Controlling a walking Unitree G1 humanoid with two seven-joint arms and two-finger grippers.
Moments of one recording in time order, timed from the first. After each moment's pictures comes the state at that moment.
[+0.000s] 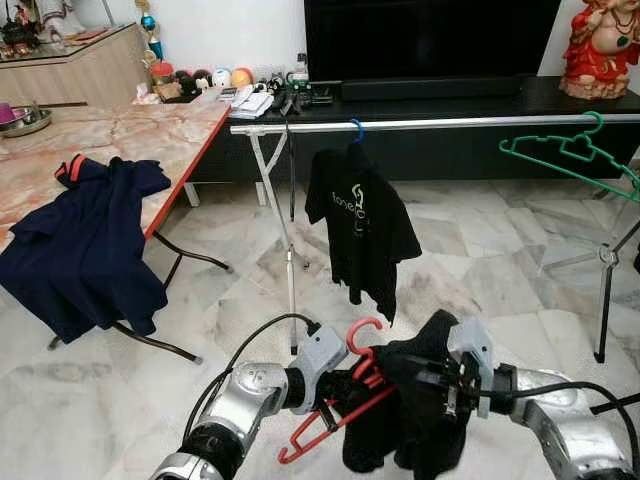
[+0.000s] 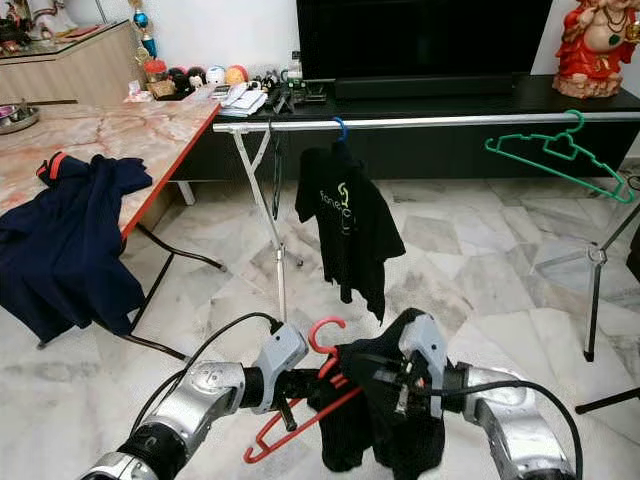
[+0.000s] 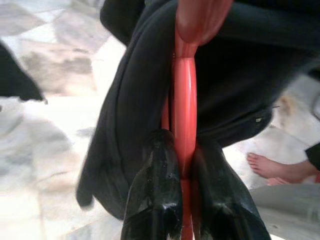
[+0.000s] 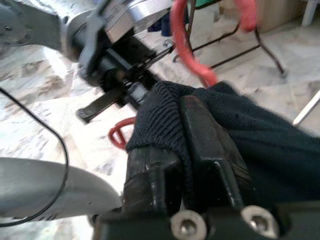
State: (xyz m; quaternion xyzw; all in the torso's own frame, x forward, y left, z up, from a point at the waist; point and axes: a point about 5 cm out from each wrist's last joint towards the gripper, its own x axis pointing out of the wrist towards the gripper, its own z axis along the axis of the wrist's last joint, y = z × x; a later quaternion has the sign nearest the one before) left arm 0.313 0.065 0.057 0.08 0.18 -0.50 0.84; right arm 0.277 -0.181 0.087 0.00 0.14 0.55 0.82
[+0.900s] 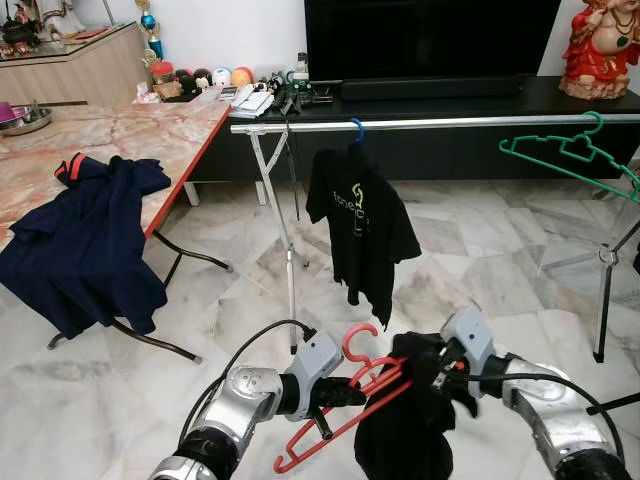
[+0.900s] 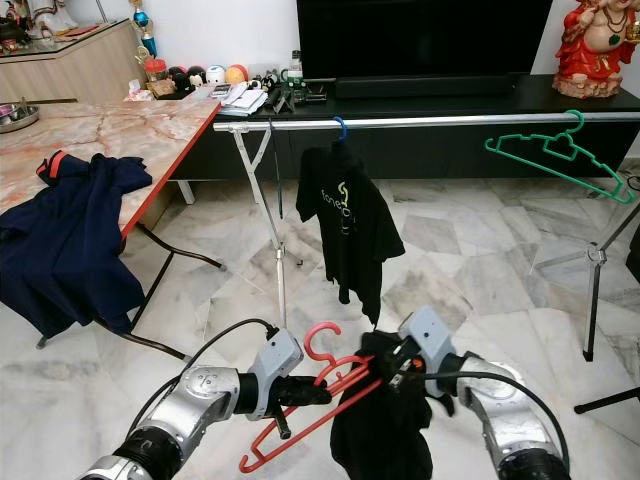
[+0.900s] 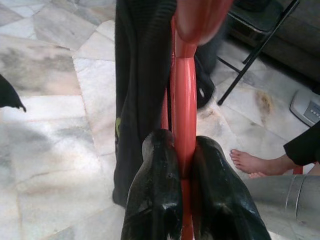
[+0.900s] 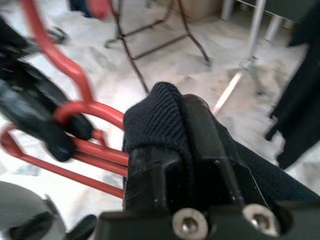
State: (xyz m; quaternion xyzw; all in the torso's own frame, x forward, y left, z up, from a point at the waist) left arm 0.306 0.065 0.056 0.06 0.19 -0.55 0.81; right arm 0.305 -0.186 0.081 -0.09 0.13 0.45 0.88
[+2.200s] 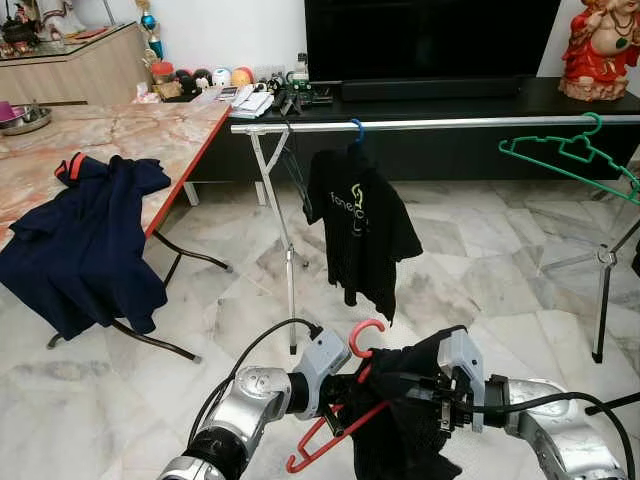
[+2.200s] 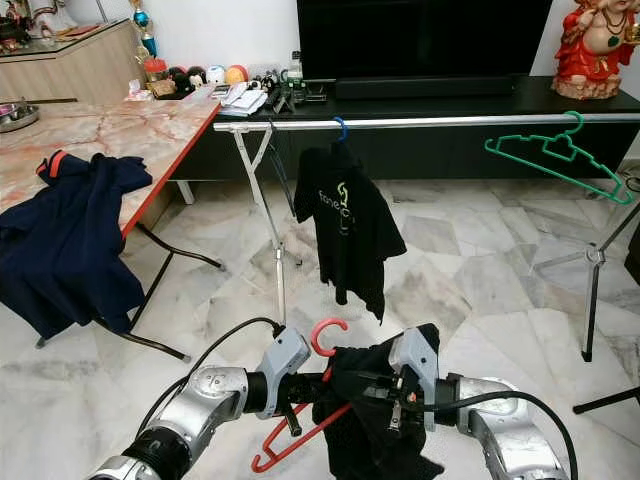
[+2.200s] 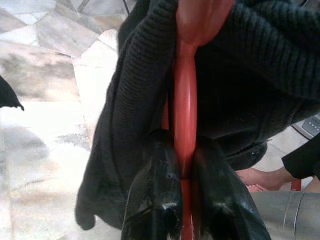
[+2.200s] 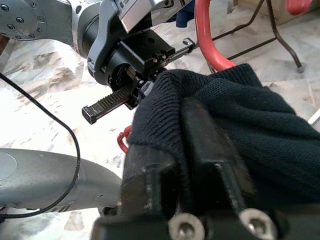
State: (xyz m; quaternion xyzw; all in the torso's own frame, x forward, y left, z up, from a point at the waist) left arm 0.307 0.057 0.058 0.04 0.18 -0.53 0.82; right arm 0.273 -0.171 0.083 0.00 0.16 0.57 0.81
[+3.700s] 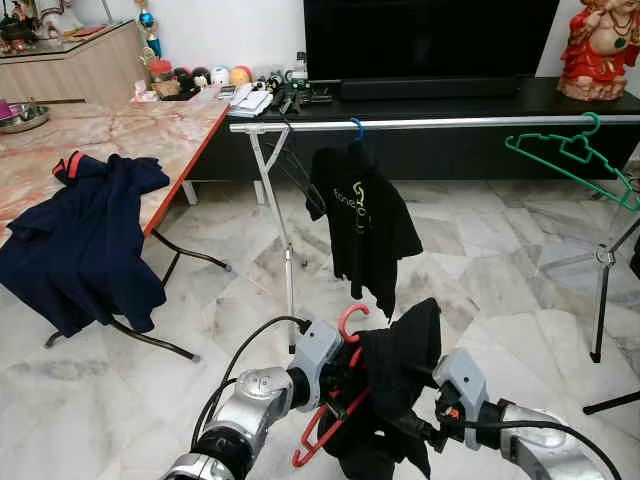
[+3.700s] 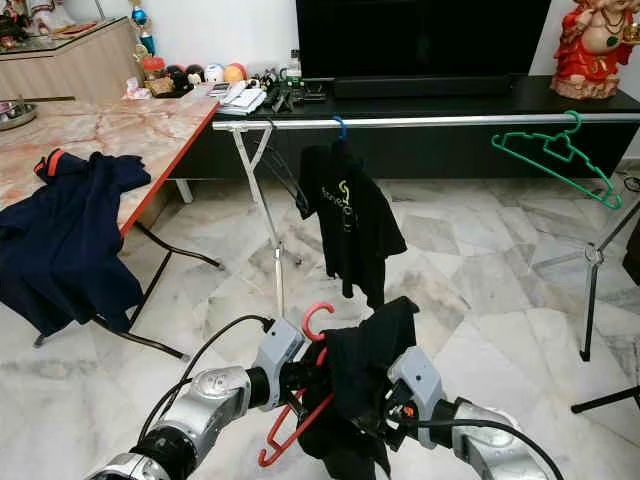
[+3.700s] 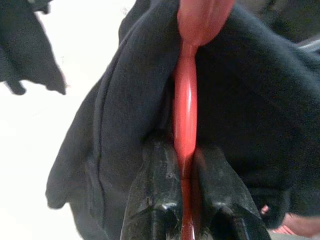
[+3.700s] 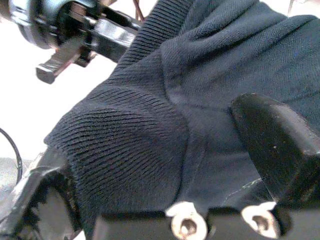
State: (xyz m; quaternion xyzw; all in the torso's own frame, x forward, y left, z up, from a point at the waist) left arm 0.318 0.063 0.052 0.01 0.18 -0.42 0.89; right arm 0.260 -0.176 0.059 -0.04 0.19 0.45 0.87
